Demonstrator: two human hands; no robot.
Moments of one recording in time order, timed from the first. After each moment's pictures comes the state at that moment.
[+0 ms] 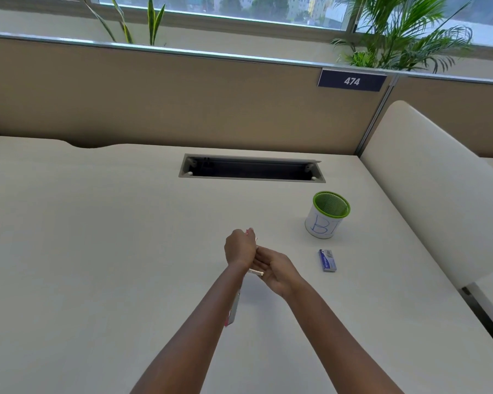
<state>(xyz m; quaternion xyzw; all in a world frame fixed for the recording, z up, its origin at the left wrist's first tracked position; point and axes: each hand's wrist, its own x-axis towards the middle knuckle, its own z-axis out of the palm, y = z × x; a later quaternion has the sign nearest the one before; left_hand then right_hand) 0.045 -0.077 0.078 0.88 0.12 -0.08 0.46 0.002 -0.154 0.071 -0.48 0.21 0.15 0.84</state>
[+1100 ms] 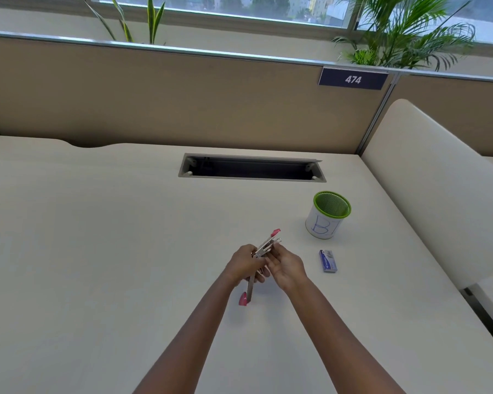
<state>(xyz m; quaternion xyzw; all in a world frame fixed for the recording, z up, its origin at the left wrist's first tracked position) 0.029 -0.064 0.070 0.80 -0.01 -0.29 0.52 0.017 -0.167 0.056 -0.35 0.33 0.01 0.87</state>
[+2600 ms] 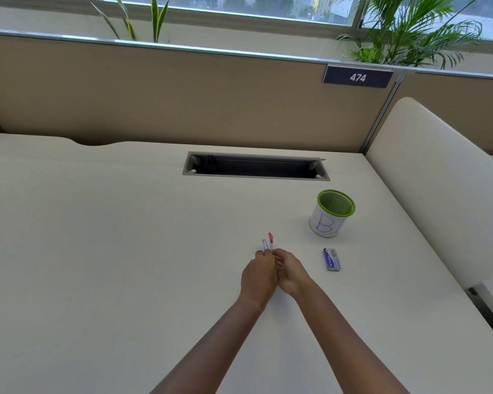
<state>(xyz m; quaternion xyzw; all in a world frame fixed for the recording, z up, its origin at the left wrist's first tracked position) -0.006 -0.093 0.055 0.96 -0.10 -0.08 0.24 0.011 -0.176 0.040 -0.46 0.30 0.14 0.82</state>
